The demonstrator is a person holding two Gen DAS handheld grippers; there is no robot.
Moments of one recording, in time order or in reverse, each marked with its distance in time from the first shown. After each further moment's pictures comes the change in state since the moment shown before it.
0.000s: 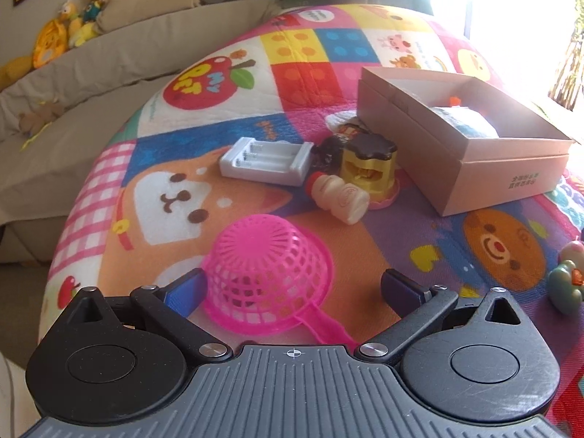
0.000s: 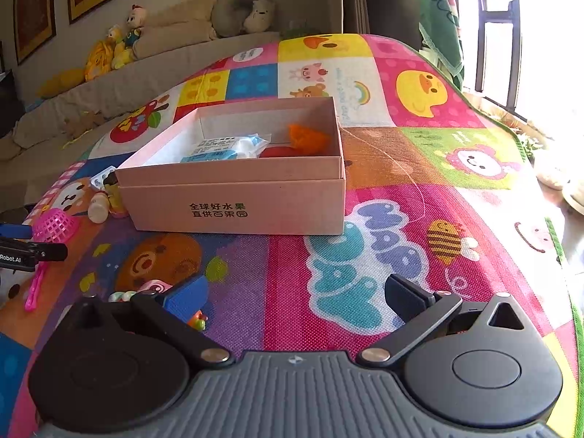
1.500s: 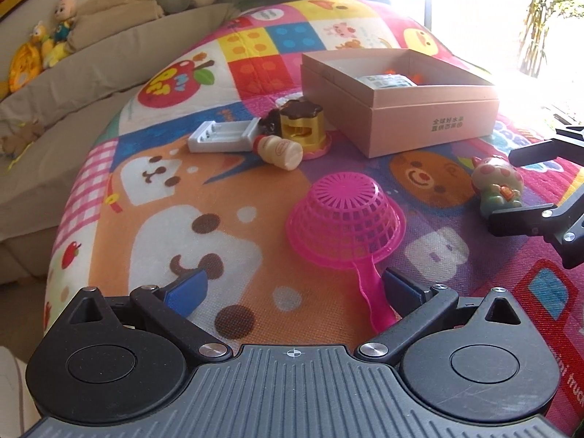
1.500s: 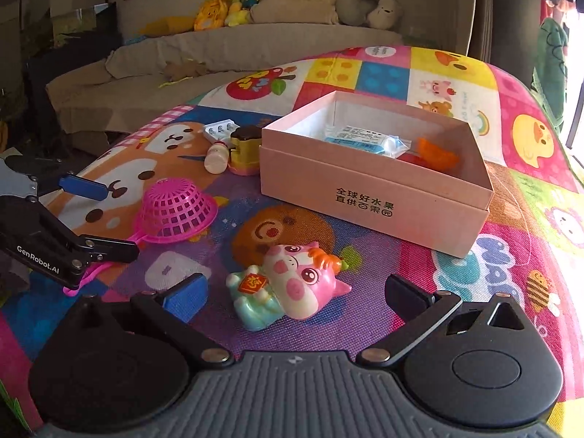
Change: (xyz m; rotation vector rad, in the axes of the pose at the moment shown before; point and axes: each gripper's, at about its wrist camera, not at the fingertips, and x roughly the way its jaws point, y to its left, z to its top) left arm -0.052 -0.021 -0.043 0.093 0.010 -0.031; right arm -0.002 0.069 -0.006 -0.321 0.056 0.246
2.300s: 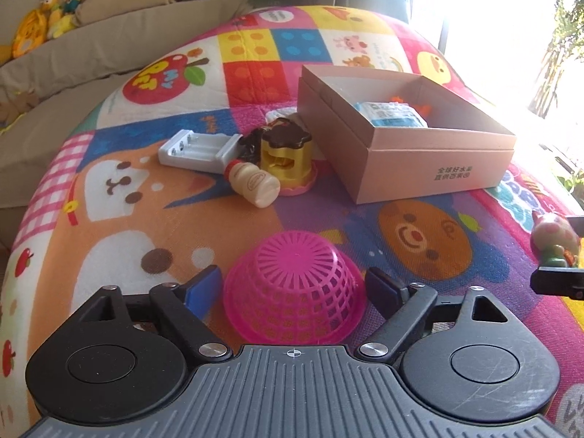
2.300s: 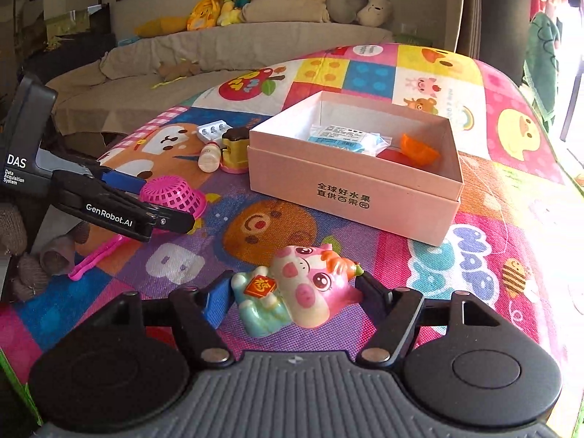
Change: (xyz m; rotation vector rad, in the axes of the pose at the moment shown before) left arm 0.032 -0.012 0.033 -0.129 -0.013 -0.047; right arm -0.037 -0.018 -0.003 0.054 0.001 -0.030
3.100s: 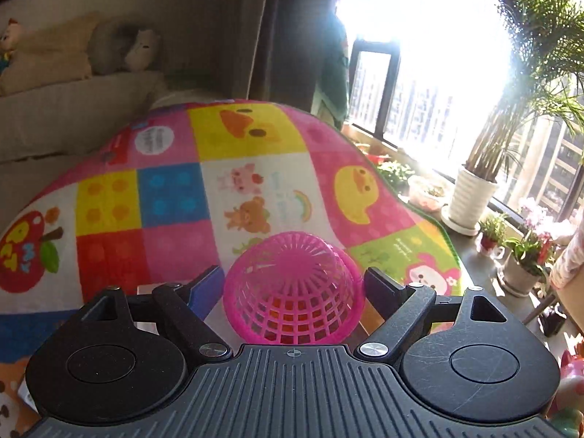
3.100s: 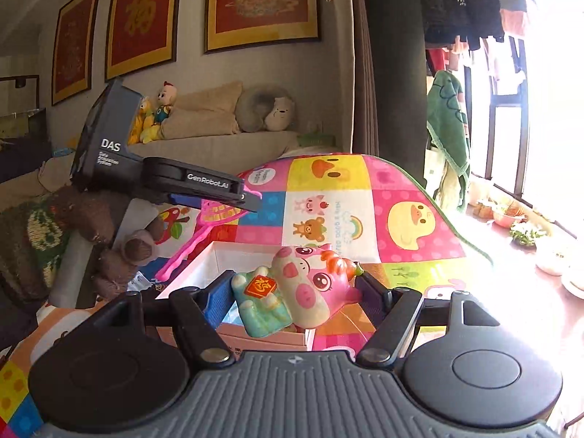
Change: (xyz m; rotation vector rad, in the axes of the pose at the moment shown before) left arm 0.071 -0.121 0.209 0.017 -0.159 -0.205; right arm -0.076 -0.081 0.059 0.157 -0.304 -0.208
